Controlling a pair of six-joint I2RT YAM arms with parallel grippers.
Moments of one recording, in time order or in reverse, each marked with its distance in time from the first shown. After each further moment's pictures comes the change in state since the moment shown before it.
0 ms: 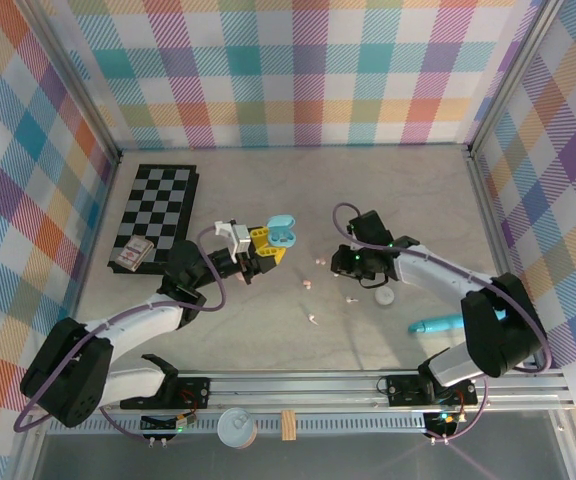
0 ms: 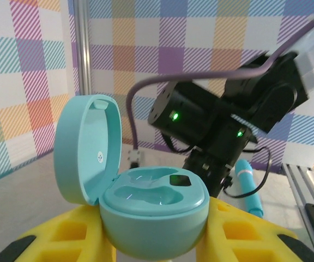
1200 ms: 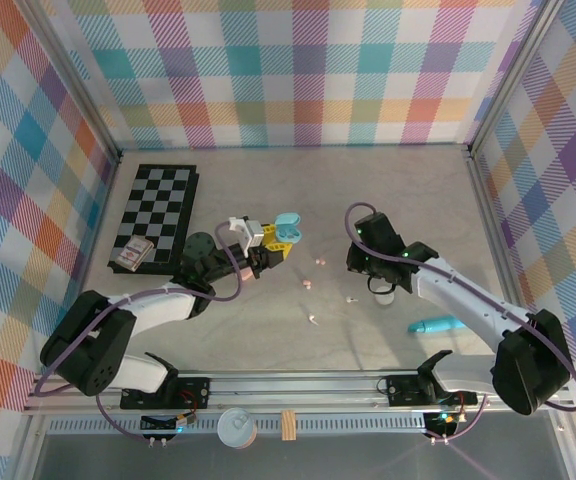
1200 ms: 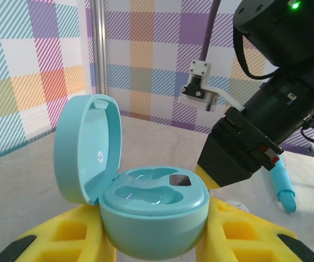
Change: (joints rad) left arm -0.014 0.175 0.054 0.025 -0.046 0.058; right arm 0.066 -0.203 0.014 -0.134 0.309 0.027
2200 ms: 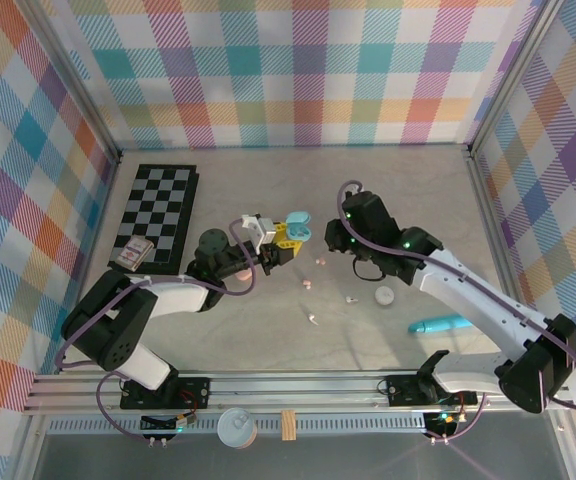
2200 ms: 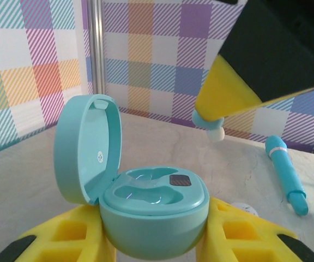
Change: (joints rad) left arm -0.037 0.153 0.057 0.084 -0.026 0.000; right arm 0.150 0.008 0.286 -0.060 0.027 0.004
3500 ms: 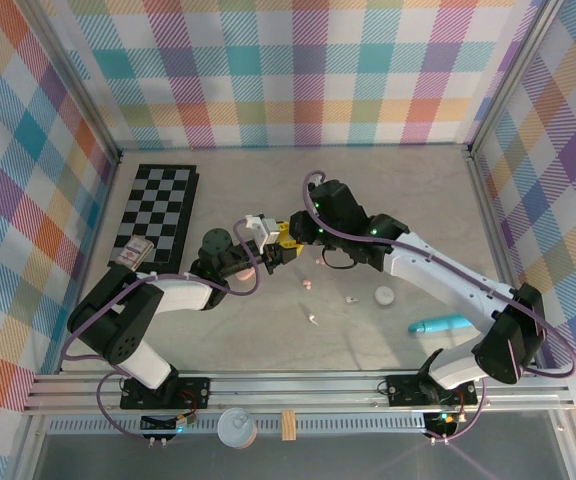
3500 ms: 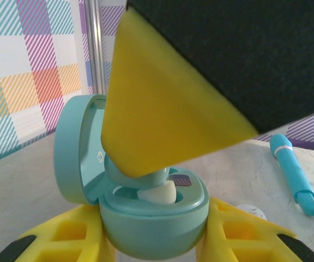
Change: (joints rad) left arm -0.011 0.040 0.018 0.040 -0.009 0.027; right arm 0.079 0.182 0.140 0.107 -0.108 -0.003
